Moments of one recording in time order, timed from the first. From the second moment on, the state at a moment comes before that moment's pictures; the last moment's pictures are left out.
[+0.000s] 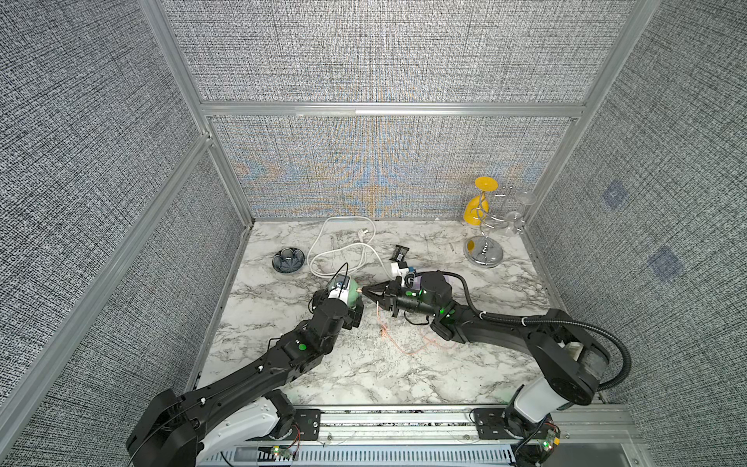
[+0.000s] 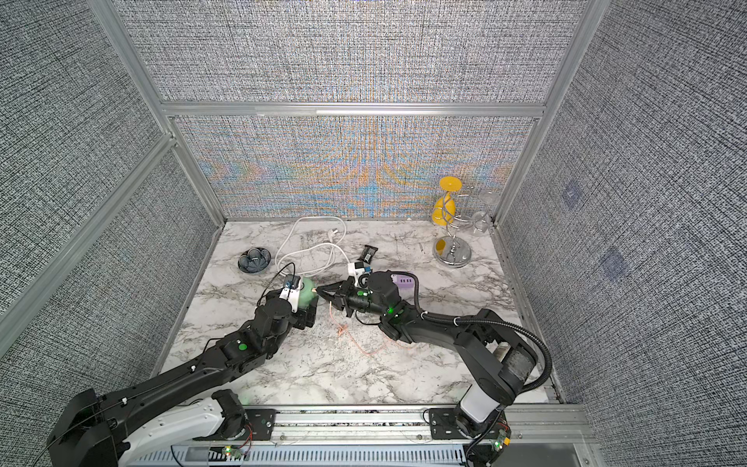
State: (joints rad) left arm -0.84 1.00 0.53 0.00 -0.49 -0.13; right arm 0.81 1.62 0.83 0.72 -0.46 1.59
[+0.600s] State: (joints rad) left arm -0.85 0.97 0.47 0.00 -0.39 -0.12; right arm 0.81 1.60 0.79 0.71 -0.51 1.58
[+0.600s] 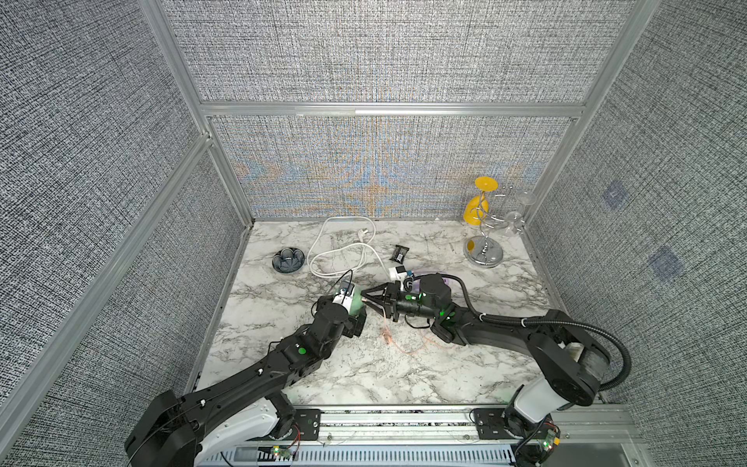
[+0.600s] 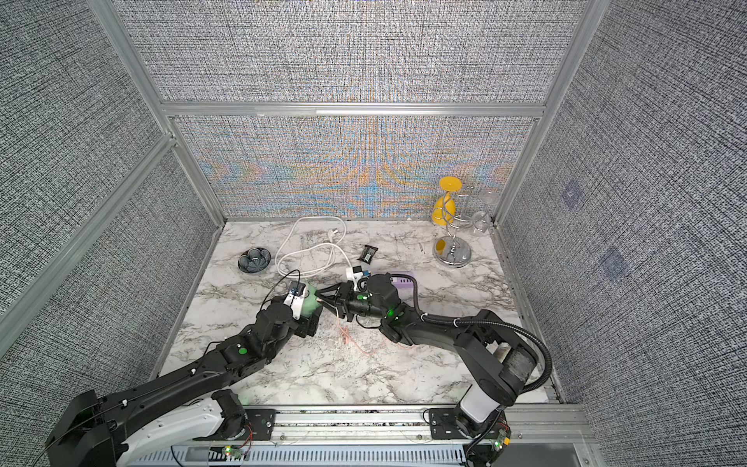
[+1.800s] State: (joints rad) left arm -0.78 1.03 0.16 0.34 -0.48 -0.27; right arm 0.55 1.20 0.90 -0.49 -0.18 0.83
